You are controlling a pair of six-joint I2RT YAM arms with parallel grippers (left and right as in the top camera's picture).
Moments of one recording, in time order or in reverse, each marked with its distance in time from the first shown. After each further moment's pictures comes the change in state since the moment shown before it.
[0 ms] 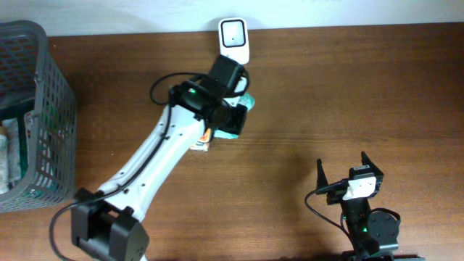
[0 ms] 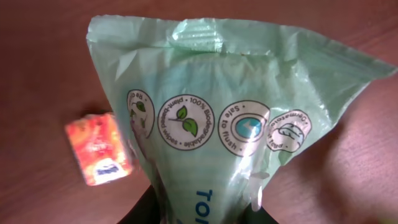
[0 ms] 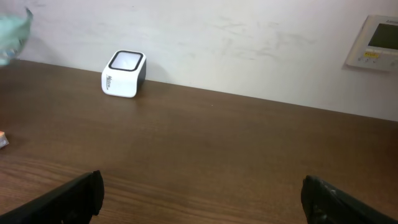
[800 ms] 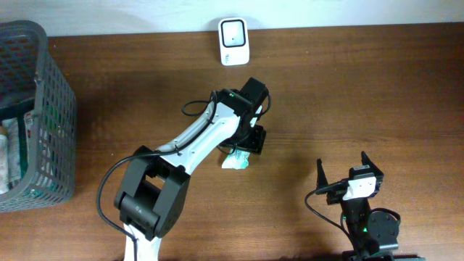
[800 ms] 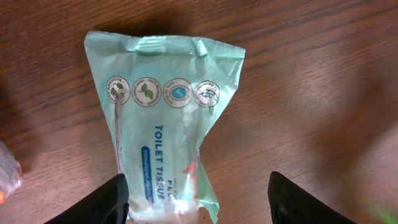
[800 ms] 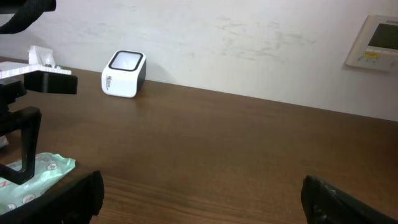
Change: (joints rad) left arm -0.070 0.278 0.008 -0.009 0.084 -0.130; right arm 0.000 0.000 0.000 0.000 0.000 0.000
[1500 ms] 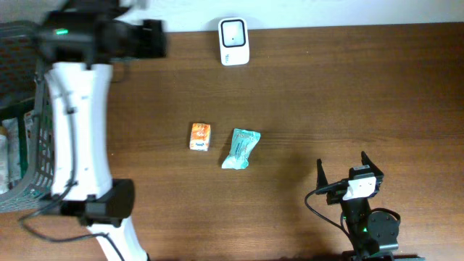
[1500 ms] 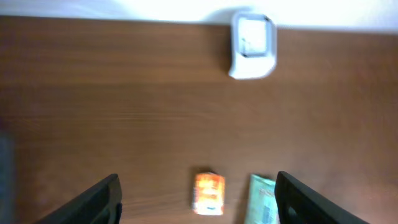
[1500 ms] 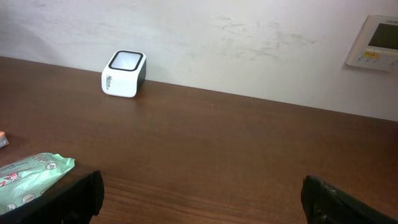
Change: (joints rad) left arm 0.558 -0.054 0.974 -0.485 -0.019 0.174; right arm 0.000 0.000 0.000 0.000 0.000 0.000
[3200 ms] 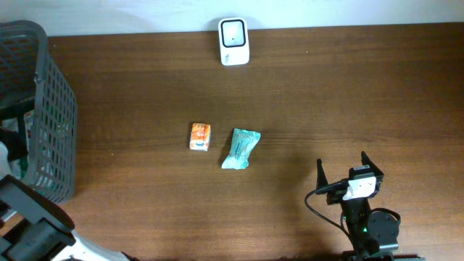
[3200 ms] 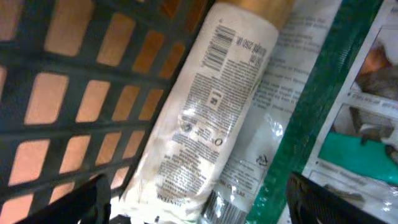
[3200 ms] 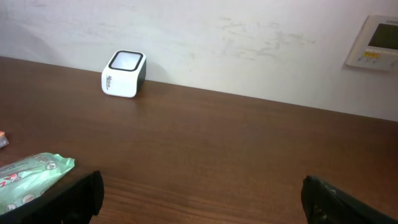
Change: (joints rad) left arm 0.825 -0.095 -1.131 0.900 -0.490 0.481; right arm 0.000 0.000 0.000 0.000 0.000 0.000
